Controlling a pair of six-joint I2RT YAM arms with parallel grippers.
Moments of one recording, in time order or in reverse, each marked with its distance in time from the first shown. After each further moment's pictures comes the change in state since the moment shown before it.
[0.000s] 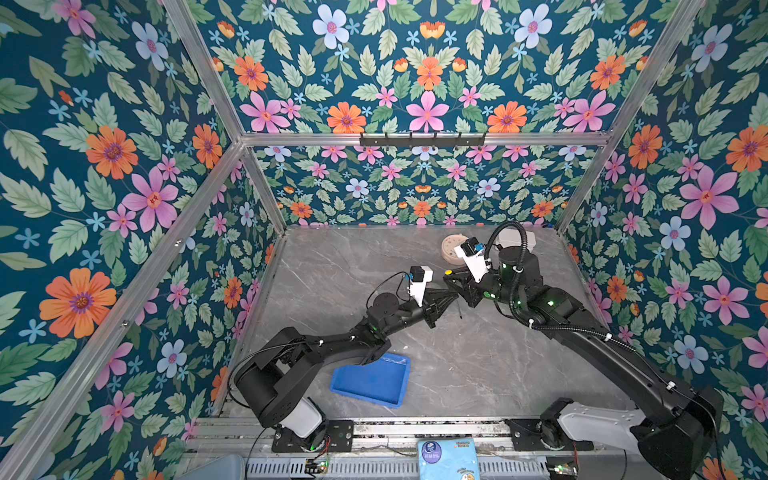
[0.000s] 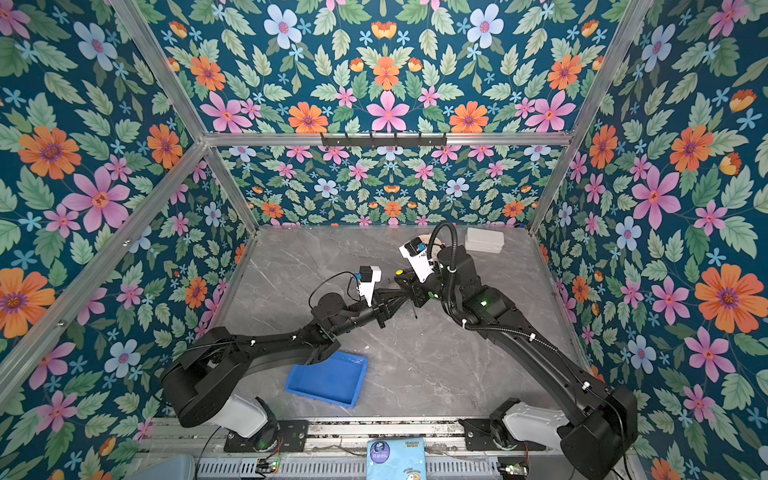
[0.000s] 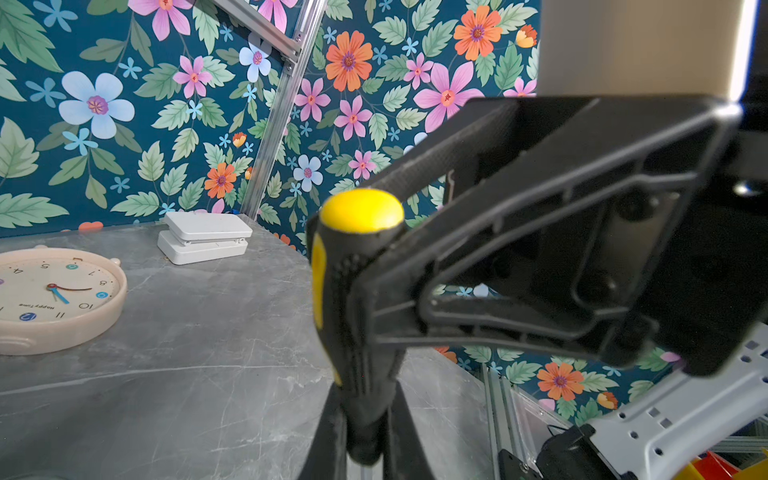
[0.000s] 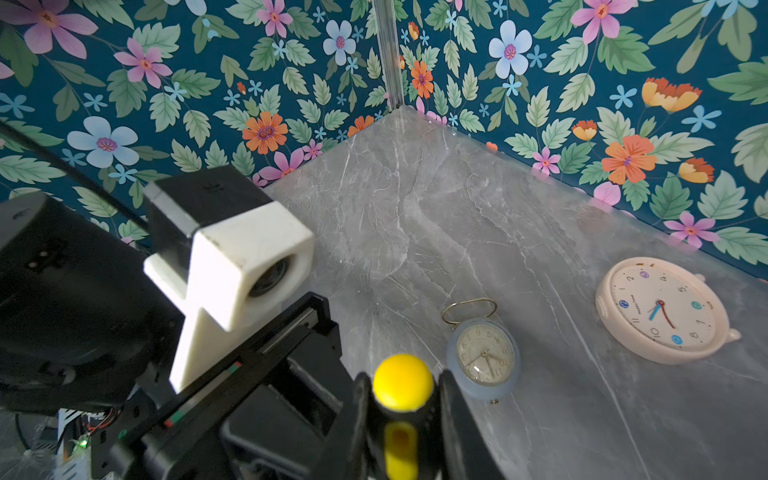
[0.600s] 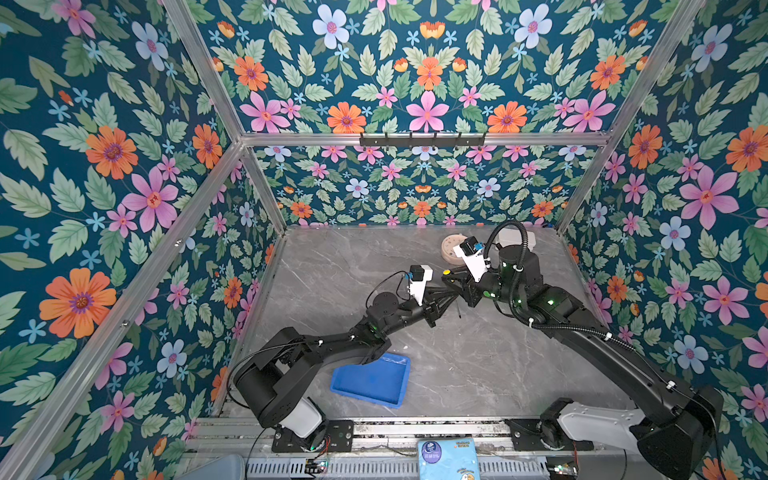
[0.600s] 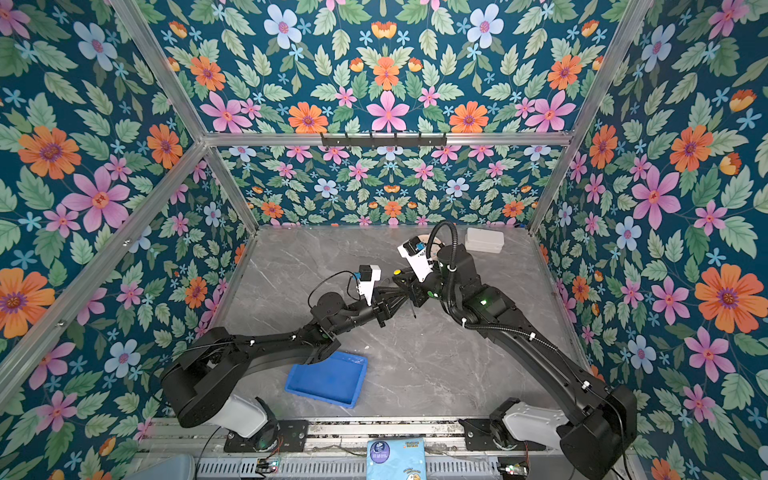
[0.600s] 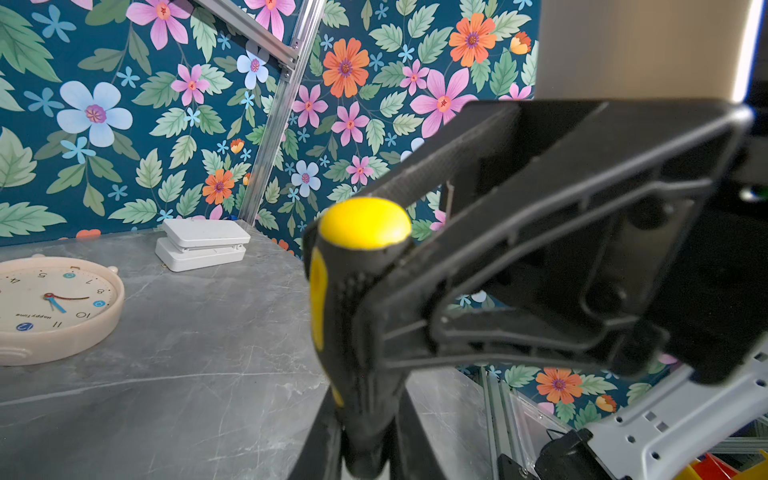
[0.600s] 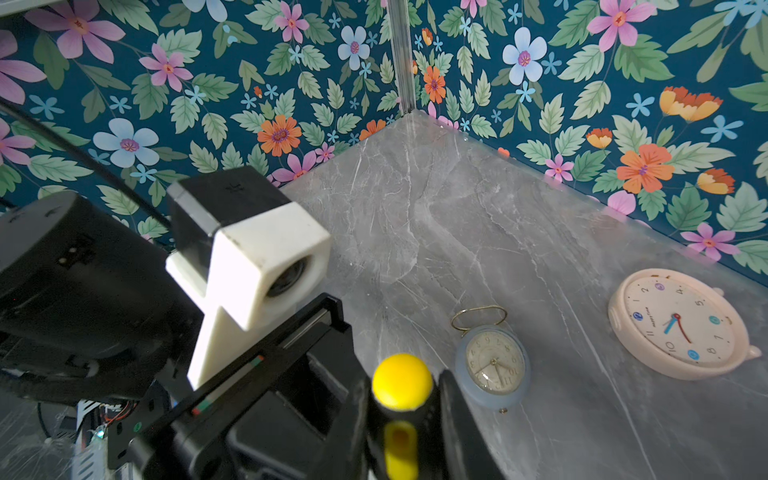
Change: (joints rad) left arm 0.002 -0.002 0.008 0.001 -0.002 -0.001; right arm 0.000 0.006 0.010 0.008 -0.031 0.002
